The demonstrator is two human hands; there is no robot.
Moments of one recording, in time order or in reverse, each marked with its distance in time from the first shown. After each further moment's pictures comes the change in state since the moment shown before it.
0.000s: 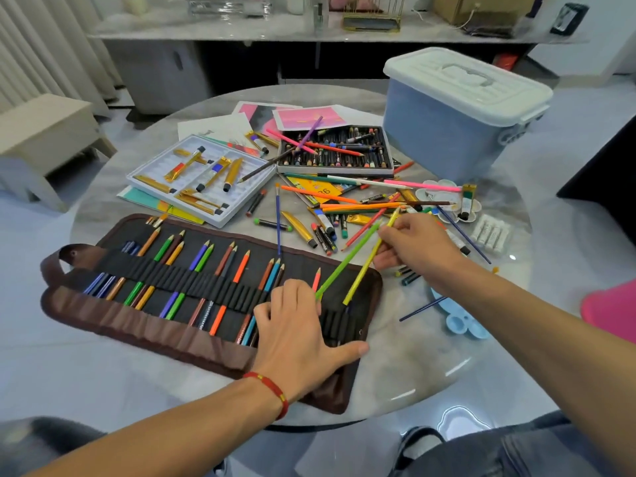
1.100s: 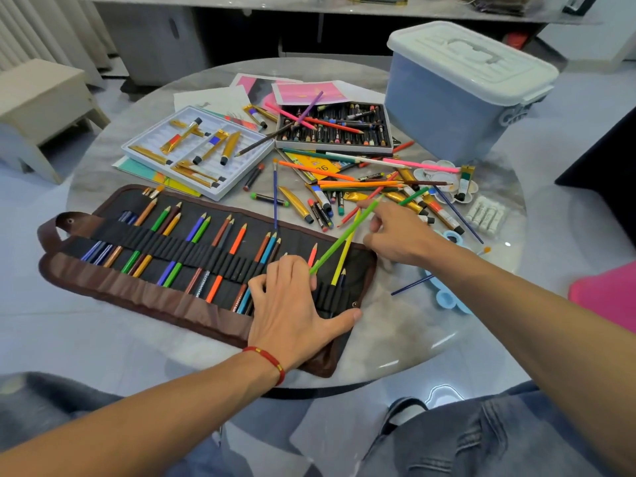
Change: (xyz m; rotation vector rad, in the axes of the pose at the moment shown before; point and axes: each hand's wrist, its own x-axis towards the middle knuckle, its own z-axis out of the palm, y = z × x) left_hand -0.006 0.000 0.012 -0.101 0.159 0.015; right_hand -0.004 -0.005 0.005 -0.690 -0.175 -0.246
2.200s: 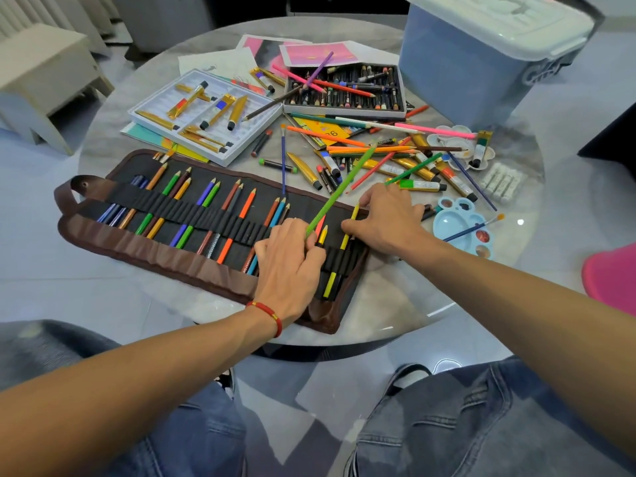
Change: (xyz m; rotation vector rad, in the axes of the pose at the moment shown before) left_hand 0.005 -0.008 -0.001 -0.362 0.010 -0.109; right_hand -0.005 -0.011 0.054 -0.056 0.172 0.169
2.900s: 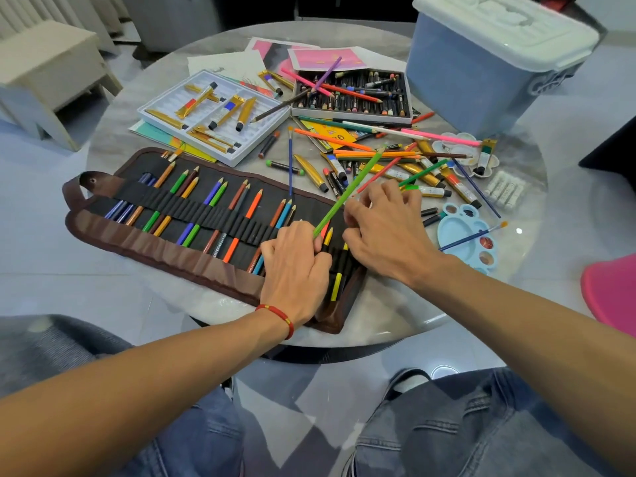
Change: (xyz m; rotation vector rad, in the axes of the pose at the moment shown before) left_hand -0.004 0.000 0.003 0.055 0.050 0.053; right_hand -0.028 -0.004 -0.003 -0.384 0.251 -0.482
